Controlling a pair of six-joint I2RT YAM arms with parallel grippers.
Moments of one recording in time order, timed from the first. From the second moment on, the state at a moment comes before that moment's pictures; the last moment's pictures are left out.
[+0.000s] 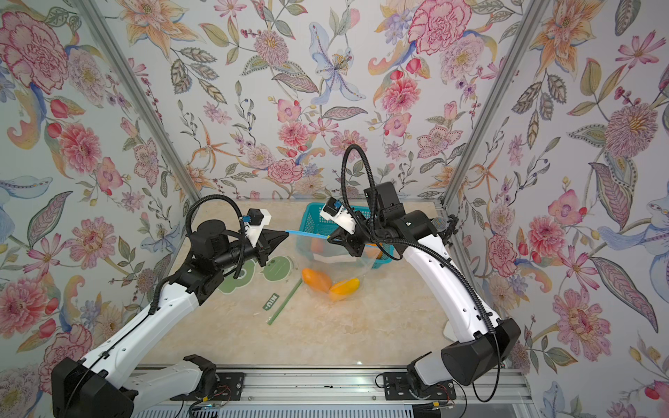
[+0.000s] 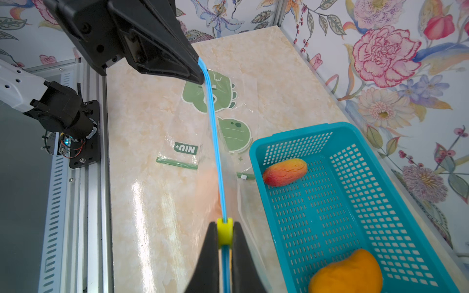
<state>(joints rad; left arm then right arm) -0.40 1.14 0.95 0.02 0.57 0.08 0.49 1.44 1.65 -0.98 -0.55 -0.54</state>
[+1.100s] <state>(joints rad) -0.33 1.13 0.95 0.00 0.54 0.02 0.27 1.25 1.47 -0.98 -0.58 -0.51</state>
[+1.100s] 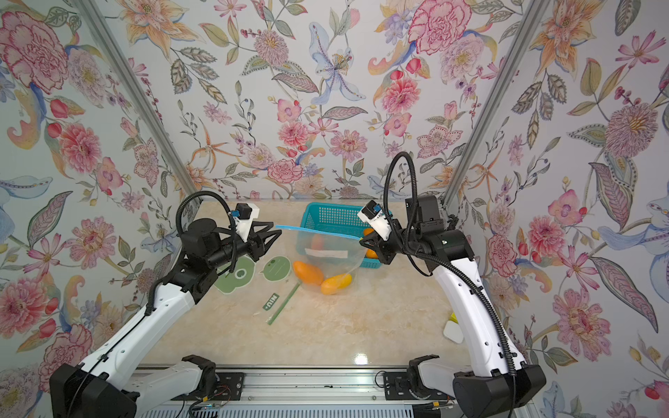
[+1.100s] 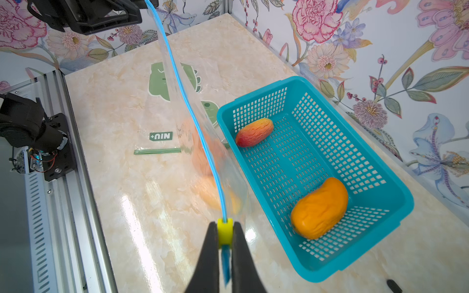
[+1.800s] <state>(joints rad) -0.54 1.46 1.50 -0.47 0.55 0.40 0.29 1.25 1.47 -0.98 -0.59 -0.50</state>
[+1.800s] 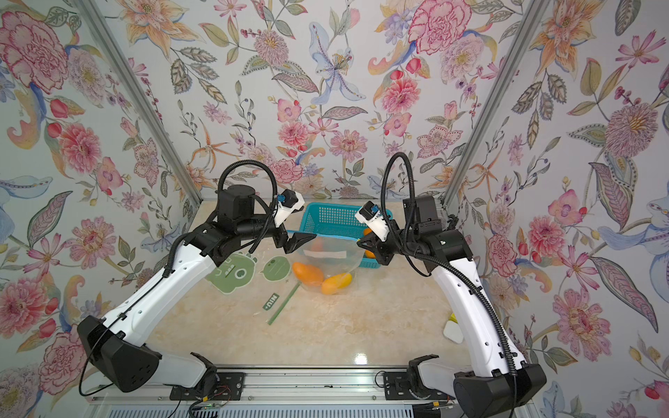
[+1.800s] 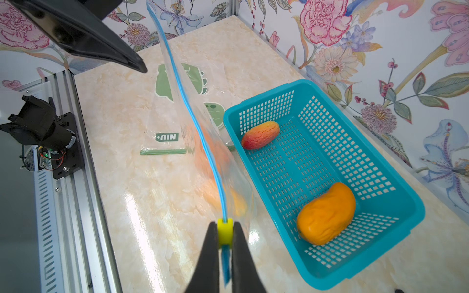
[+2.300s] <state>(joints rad) -0.56 1.55 1.59 -0.67 0.62 0.47 0.29 1.25 1.47 -0.98 -0.58 -0.50</state>
